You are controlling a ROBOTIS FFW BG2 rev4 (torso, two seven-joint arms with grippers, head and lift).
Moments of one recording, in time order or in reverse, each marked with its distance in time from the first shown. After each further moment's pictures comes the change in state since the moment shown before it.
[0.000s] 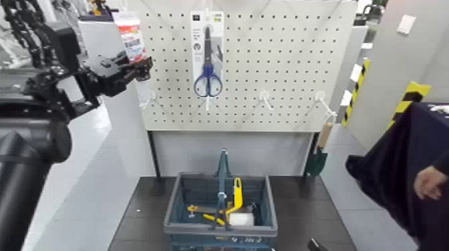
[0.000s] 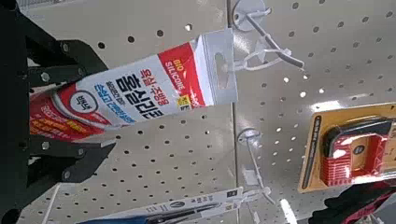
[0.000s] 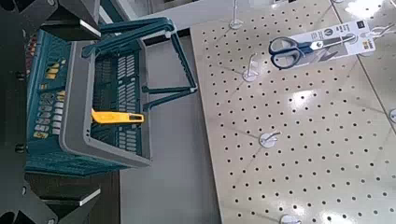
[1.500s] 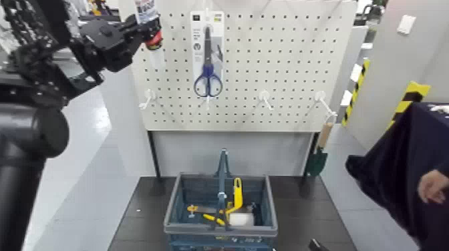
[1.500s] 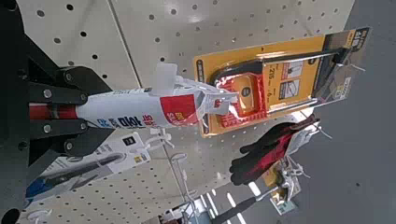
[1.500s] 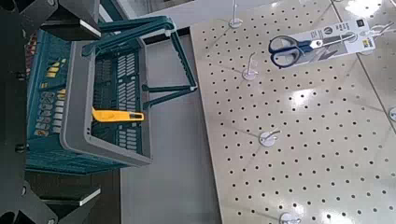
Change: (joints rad) left arm 0.060 -0.018 -0.017 -0.324 0.050 0.064 0.018; right arm 0.003 0.001 -0.003 -0.002 0.000 0.000 0.000
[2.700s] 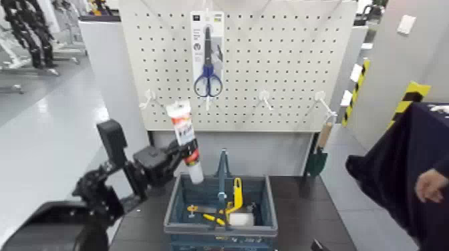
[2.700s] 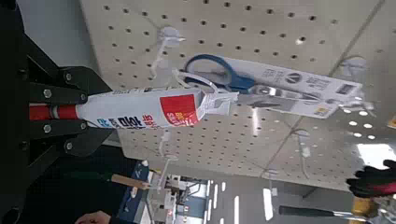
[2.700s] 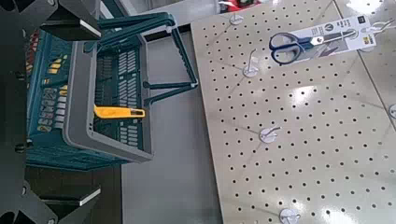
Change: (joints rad) left arm 0.453 -0.145 -0.026 -0.078 0.098 0.160 0.057; right arm 0.007 0.003 -0.010 -0.004 0.001 0.002 -0.003
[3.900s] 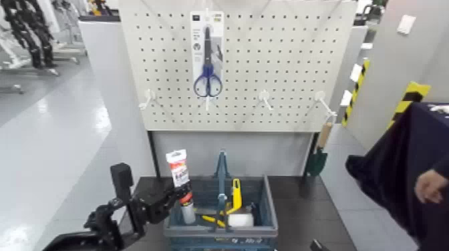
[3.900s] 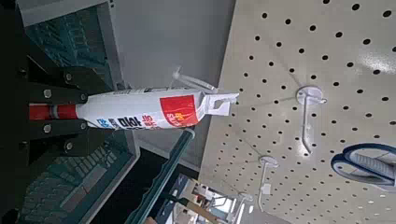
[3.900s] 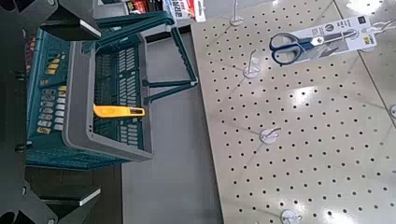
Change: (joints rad) left arm -0.035 0.009 0.007 0.400 -0.015 -0.103 -0.062; right arm -0.005 -0.004 0.002 0.004 -0.006 0.003 0.006
